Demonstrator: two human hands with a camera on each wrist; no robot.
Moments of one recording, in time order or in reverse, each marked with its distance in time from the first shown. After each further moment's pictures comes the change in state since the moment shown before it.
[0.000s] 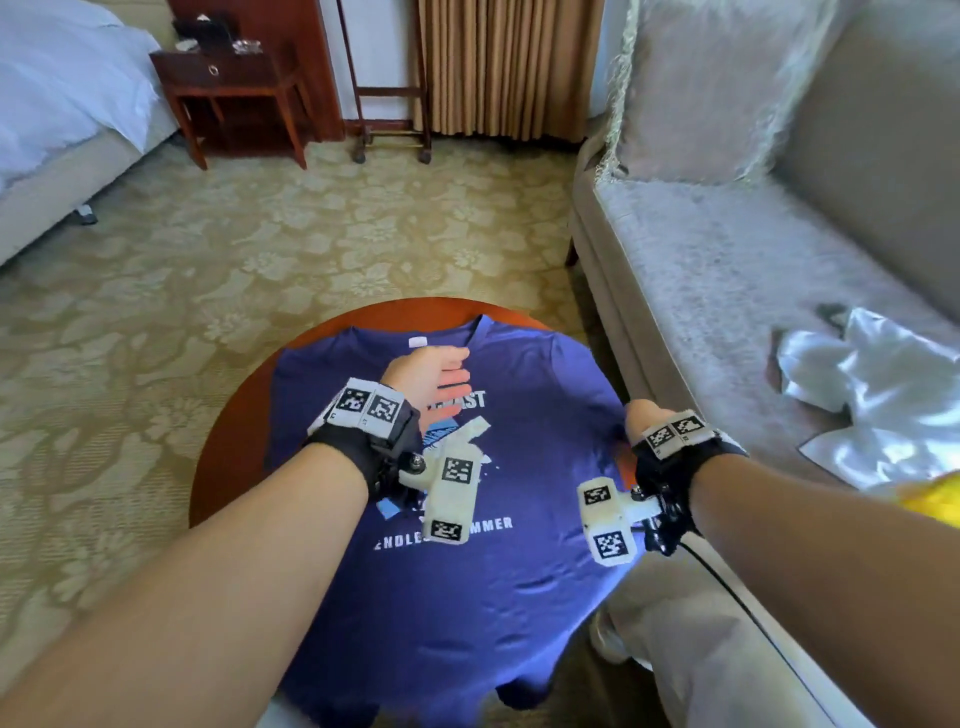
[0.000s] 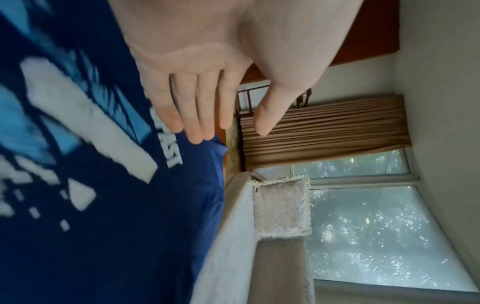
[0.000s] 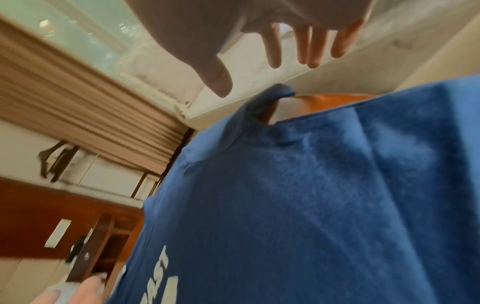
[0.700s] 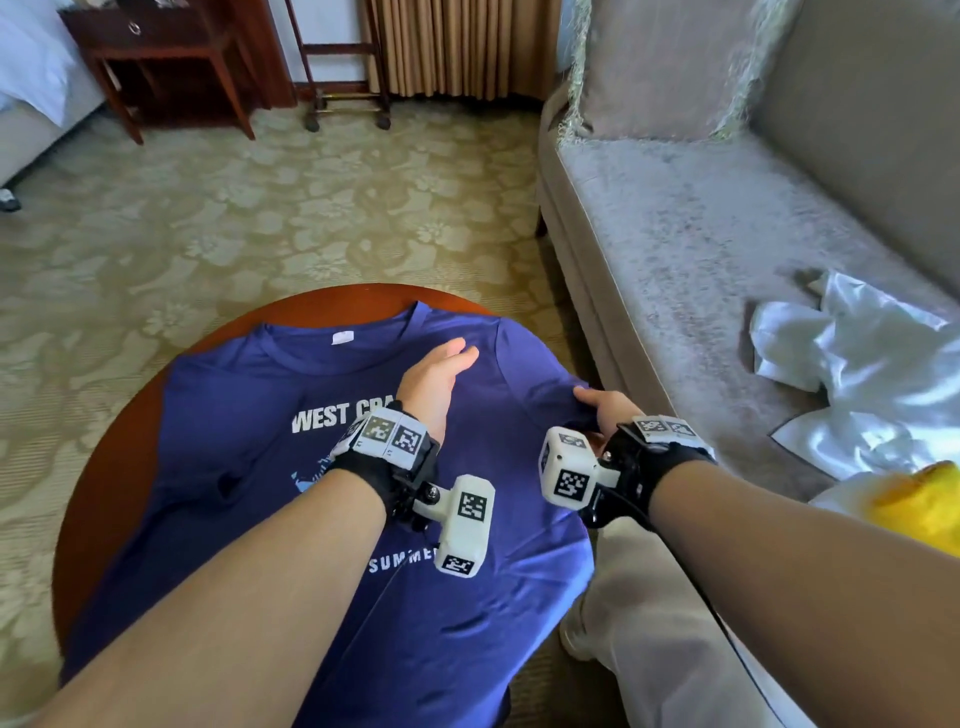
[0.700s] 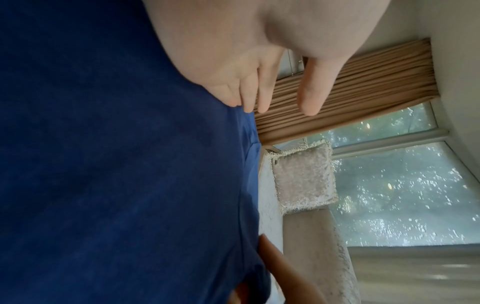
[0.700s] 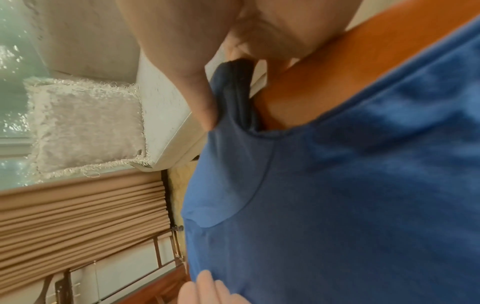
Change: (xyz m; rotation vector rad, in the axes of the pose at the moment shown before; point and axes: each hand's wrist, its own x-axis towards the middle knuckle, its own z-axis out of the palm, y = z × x) left_hand 0.070 -0.045 0.088 -0.191 0.033 0.195; right_hand 0.050 0.010 0.002 1.003 -0.197 0.211
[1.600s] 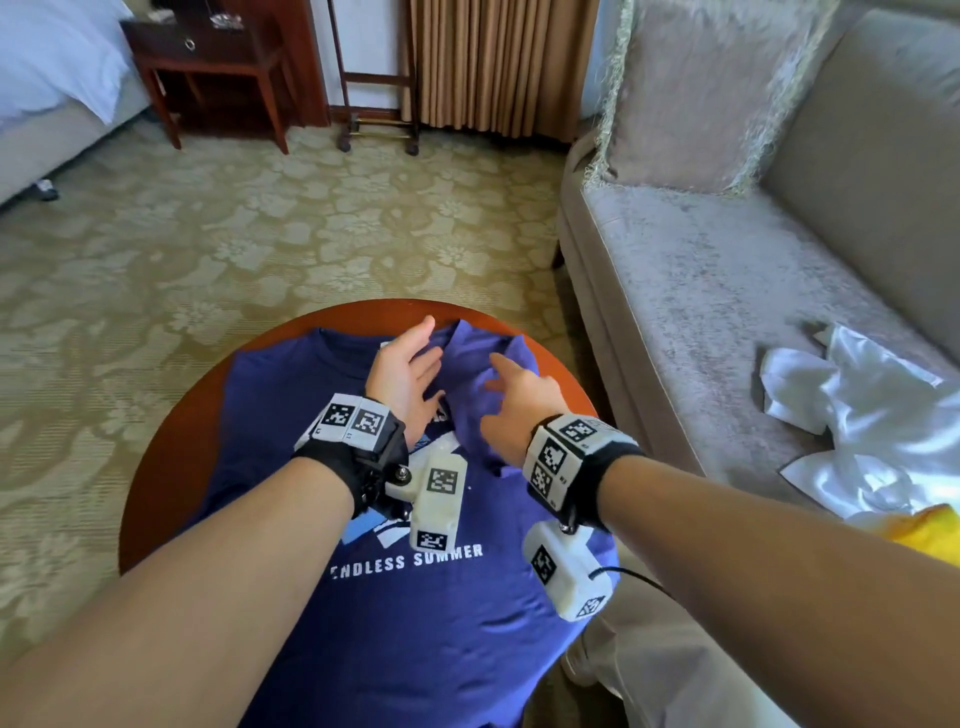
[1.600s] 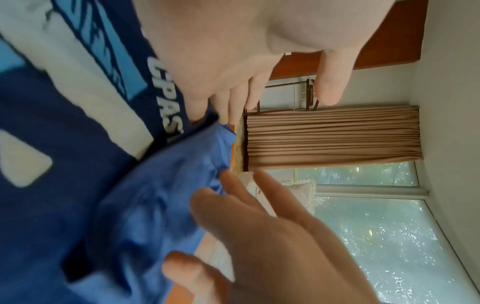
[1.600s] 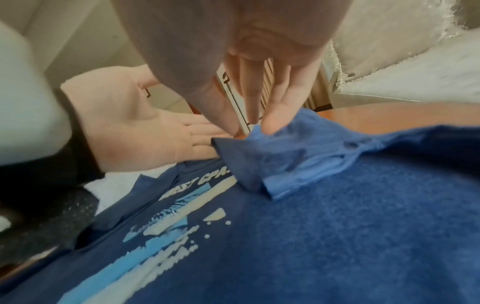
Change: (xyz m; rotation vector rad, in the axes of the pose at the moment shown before) left_hand -0.023 0.056 -0.061 -0.215 -0.059 -0.082; right_hand -0.093 -0.012 0.104 -1.210 -0.120 -0.651
